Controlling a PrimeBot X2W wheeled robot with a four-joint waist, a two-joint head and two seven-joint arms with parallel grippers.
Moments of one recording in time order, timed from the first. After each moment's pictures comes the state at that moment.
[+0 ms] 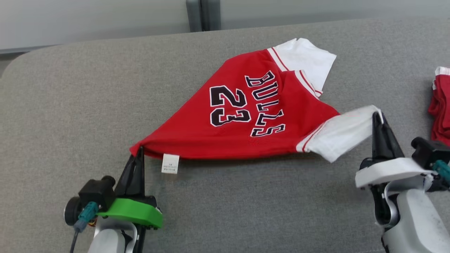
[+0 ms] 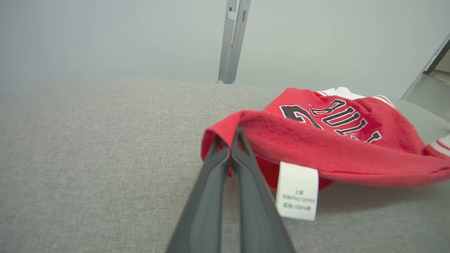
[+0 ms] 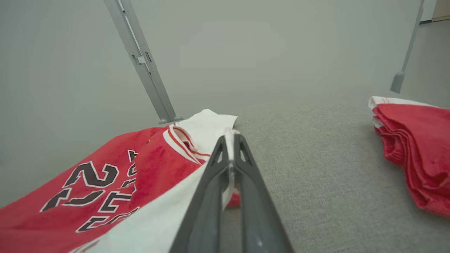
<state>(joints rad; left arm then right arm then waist) -0.15 0.05 -0.13 0.31 -0.26 -0.10 -0.26 -0.26 -0.07 -0.10 0.34 0.25 0.13 -0.26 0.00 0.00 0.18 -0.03</state>
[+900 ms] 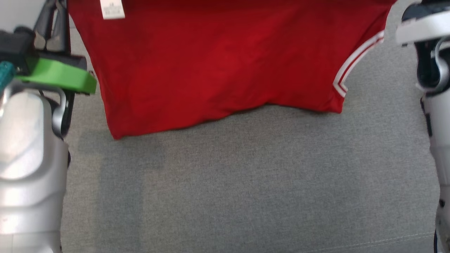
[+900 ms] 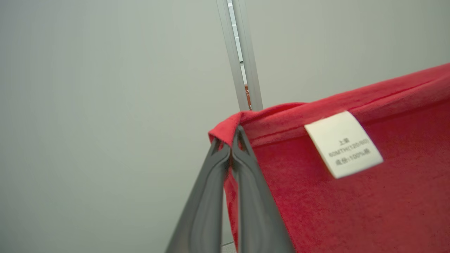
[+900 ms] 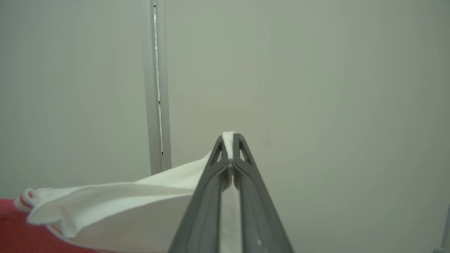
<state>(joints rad) -0.77 0.25 -0.11 0.42 -0.13 -0.13 -0.26 -0.87 -0.28 0.04 0.35 0.32 0.13 -0.26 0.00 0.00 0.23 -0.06</state>
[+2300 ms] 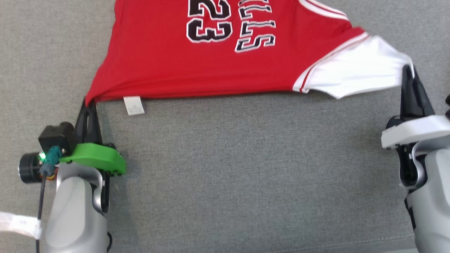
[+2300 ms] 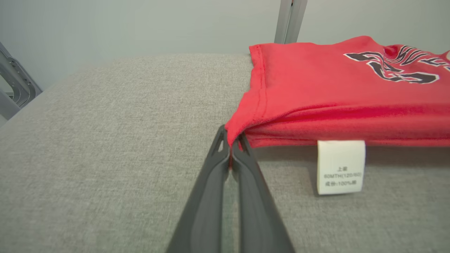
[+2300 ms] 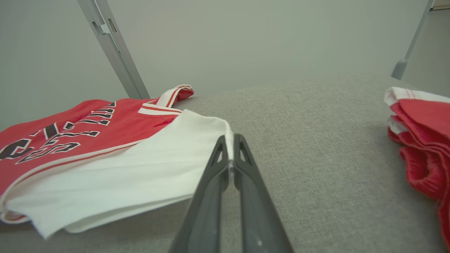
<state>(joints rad) -0.48 0.08 0.06 0.55 -0.12 -0.06 -0.26 -0.47 -0.21 -0.10 0.41 0.33 0.14 -0.26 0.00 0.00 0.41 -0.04</state>
